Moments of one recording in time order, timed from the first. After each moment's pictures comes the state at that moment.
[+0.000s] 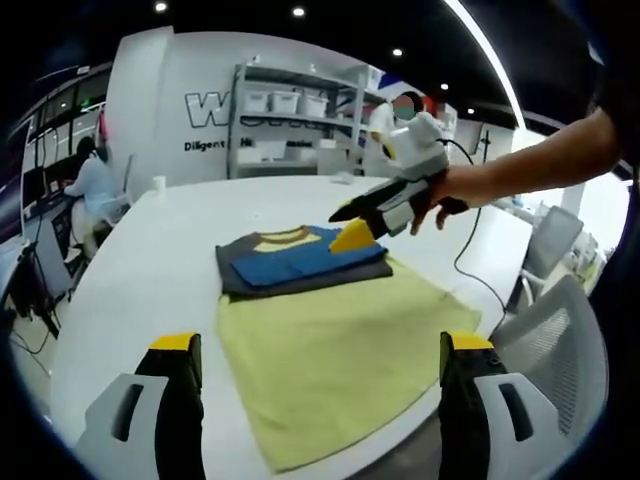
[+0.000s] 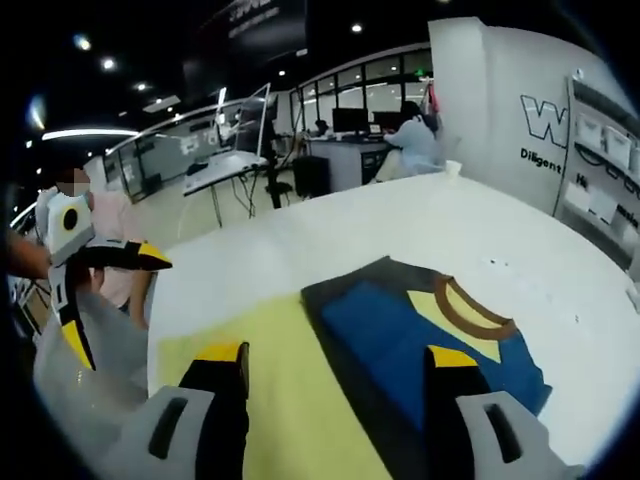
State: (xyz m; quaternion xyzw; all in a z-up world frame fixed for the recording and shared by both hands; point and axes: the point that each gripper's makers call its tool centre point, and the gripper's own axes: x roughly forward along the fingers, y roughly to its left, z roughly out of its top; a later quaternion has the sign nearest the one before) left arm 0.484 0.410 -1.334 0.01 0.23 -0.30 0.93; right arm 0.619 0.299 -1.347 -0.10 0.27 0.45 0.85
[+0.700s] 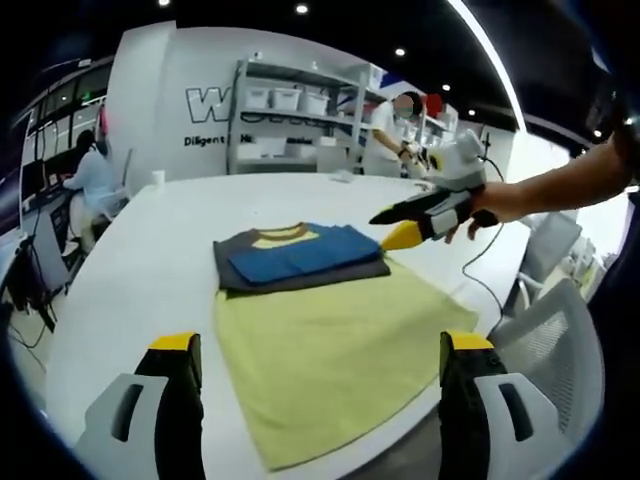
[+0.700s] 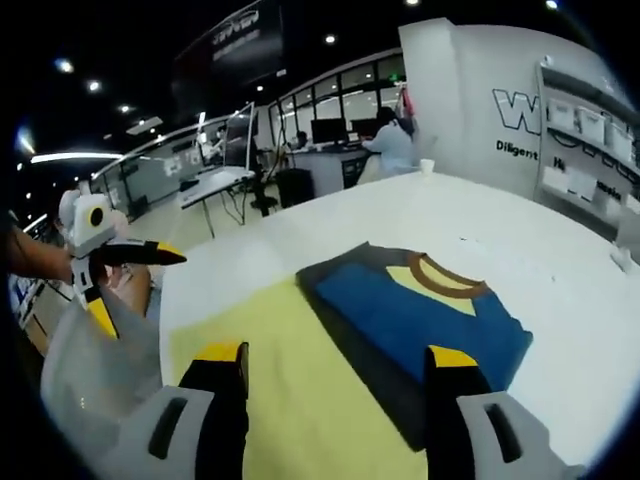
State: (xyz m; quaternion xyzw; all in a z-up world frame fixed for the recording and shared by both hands) left arm 0.484 0.410 -1.335 0.00 0.24 -0.30 0.92; right arm 0.588 0.243 -1.345 -0.06 0.27 0.41 0.87
